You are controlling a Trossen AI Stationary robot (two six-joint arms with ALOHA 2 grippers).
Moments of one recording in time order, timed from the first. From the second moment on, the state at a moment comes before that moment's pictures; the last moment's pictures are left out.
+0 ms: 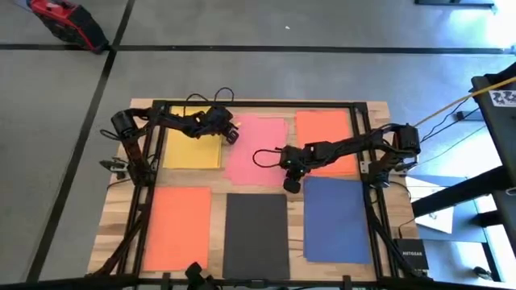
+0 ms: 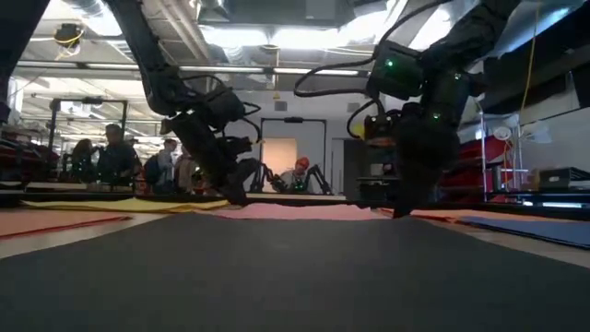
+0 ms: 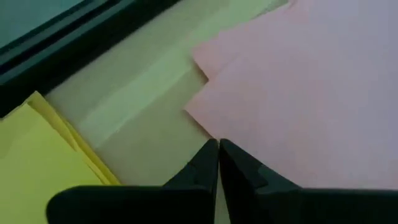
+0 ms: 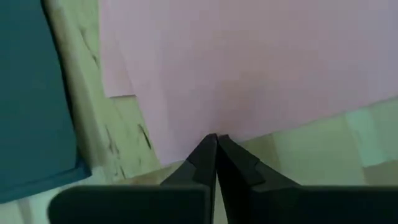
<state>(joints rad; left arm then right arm) 0.62 1.80 0.77 0.25 -0.13 -0.10 -0.09 1.68 0.81 -0.29 -0.13 0.26</state>
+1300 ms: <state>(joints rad) 0.45 1.64 0.88 -0.38 -0.02 -0.01 -0.02 1.64 0.81 -0.41 -0.16 0.25</state>
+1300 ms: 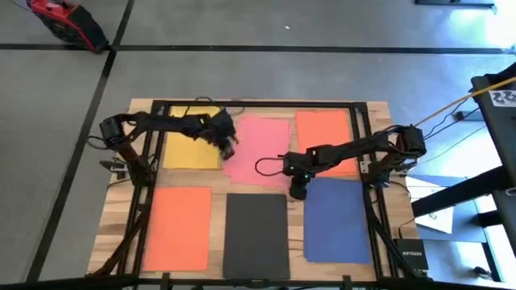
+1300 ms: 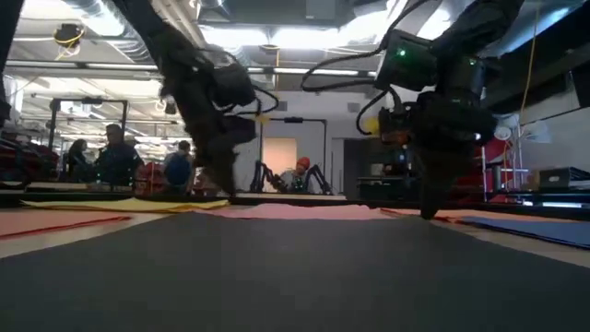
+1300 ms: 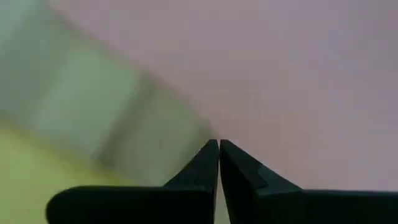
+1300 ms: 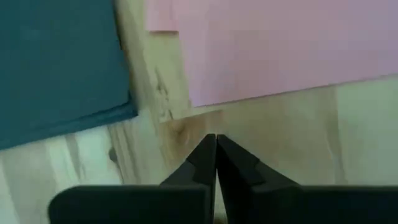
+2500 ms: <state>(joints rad) 0.22 1.65 0.80 -0.35 -0.11 -0.21 0.02 1.68 0.81 -0.21 -0.14 0.23</state>
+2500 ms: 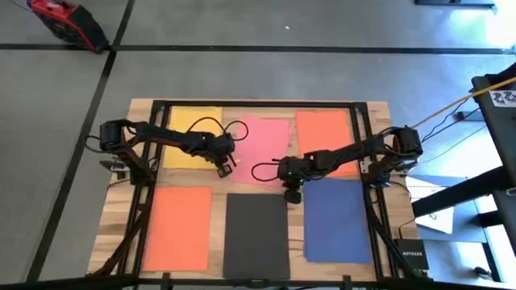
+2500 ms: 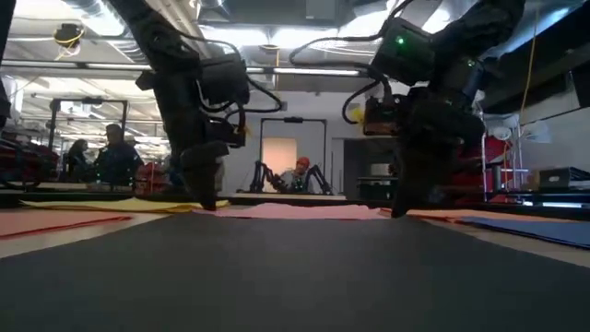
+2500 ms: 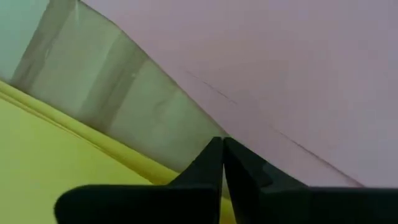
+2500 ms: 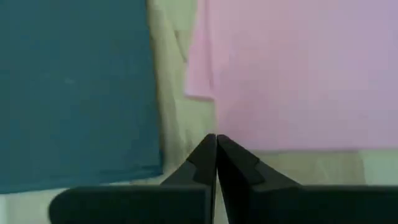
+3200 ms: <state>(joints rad) 0.17 1.65 0.80 -0.30 -0.10 -0.26 0.02 1.67 0.81 -0.34 -0.13 0.24</state>
